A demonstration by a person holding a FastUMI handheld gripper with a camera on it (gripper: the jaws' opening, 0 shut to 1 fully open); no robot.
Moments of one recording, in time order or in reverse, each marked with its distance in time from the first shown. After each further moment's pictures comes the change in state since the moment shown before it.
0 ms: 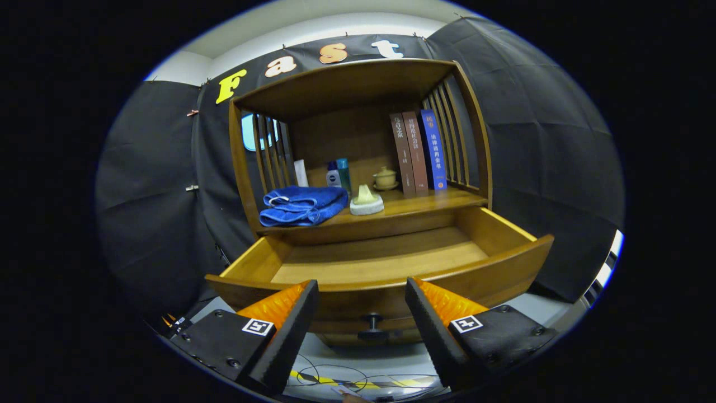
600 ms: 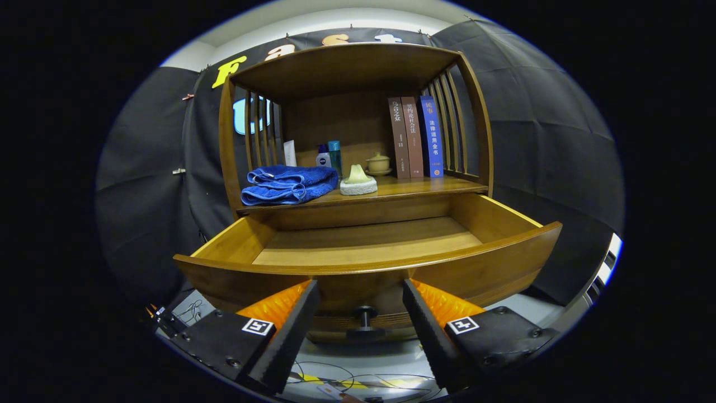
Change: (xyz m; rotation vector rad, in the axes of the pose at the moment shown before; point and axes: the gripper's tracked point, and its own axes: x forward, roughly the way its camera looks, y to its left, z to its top) arm 0.031 -0.007 -0.025 -0.048 0.032 -0.061
